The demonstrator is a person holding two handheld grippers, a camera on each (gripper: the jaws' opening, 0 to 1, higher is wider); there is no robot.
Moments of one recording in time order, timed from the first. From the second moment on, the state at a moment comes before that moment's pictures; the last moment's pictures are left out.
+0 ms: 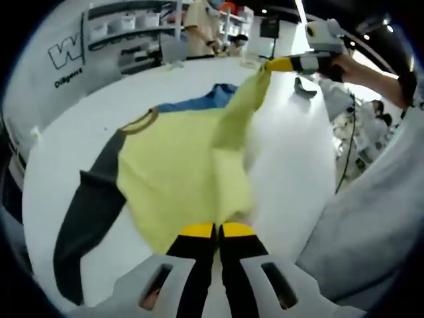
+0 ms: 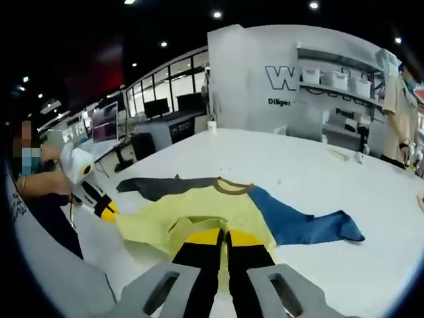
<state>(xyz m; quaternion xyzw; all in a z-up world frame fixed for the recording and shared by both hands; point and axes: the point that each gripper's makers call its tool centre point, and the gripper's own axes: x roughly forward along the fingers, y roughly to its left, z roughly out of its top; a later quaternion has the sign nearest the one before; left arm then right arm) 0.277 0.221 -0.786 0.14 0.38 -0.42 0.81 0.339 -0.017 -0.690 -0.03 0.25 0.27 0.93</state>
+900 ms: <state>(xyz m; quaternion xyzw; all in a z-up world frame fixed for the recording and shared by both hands) 0.298 0.254 -0.823 0.20 0.44 -0.39 0.78 0.247 -0.028 -0.759 -0.06 0.34 0.32 0.88</state>
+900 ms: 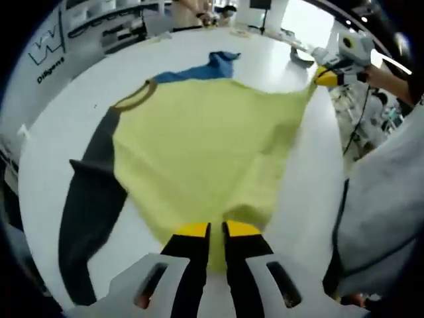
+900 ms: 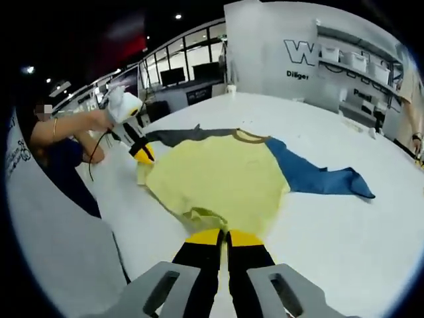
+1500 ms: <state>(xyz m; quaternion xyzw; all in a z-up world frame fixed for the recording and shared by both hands) 0.241 0.274 -0.816 0.06 0.42 -0.27 0.87 0.253 -0.032 -0.759 -0.07 0.34 0.33 0.88</state>
